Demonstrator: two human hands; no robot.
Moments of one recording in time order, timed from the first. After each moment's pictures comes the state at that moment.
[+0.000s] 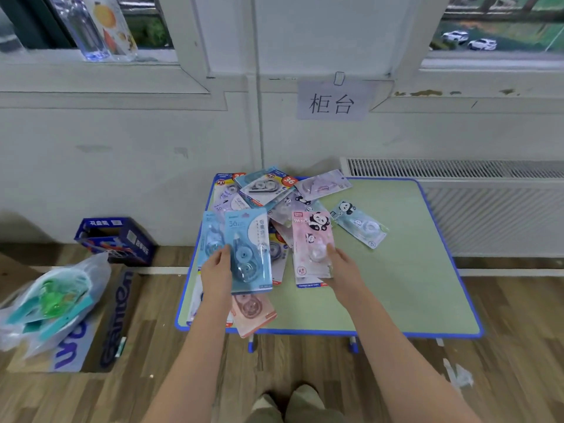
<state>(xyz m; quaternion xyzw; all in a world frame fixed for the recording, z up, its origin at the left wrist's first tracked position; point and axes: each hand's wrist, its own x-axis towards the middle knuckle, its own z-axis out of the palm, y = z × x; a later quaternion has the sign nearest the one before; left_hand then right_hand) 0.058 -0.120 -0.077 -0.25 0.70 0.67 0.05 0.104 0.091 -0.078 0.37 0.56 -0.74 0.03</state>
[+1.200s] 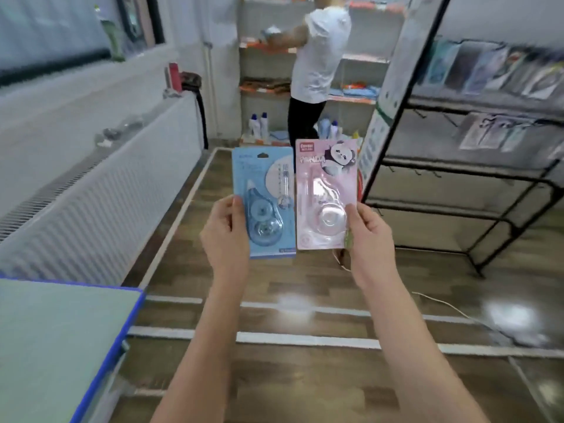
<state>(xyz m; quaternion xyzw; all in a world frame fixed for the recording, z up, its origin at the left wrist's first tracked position) 0.448 0.174 0.083 0.49 0.53 0.63 0.27 0.618 0.128 0.099 0.55 0.37 -0.33 -0.67</state>
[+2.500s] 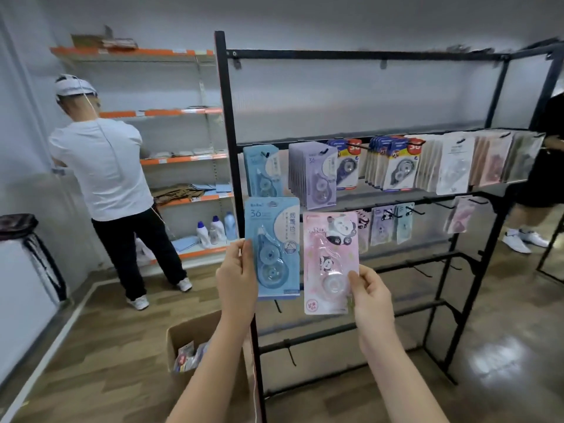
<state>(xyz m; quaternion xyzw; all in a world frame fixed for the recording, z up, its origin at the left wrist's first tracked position) 1.082 0.561 0.146 0.66 0.35 0.59 0.31 1.216 0.442 0.129 0.58 0.26 -0.19 -0.75</state>
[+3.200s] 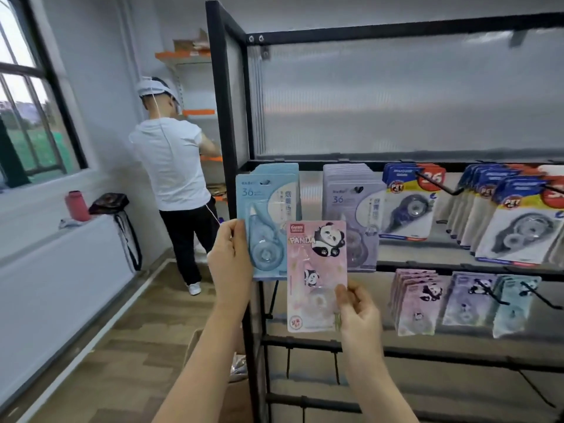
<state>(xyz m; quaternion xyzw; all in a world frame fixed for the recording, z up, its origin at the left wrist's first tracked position) 1.209 0.716 0.184 0.55 0.46 0.68 0.15 1.350 0.619 0.140 0.50 0.35 -0.36 -0.71</state>
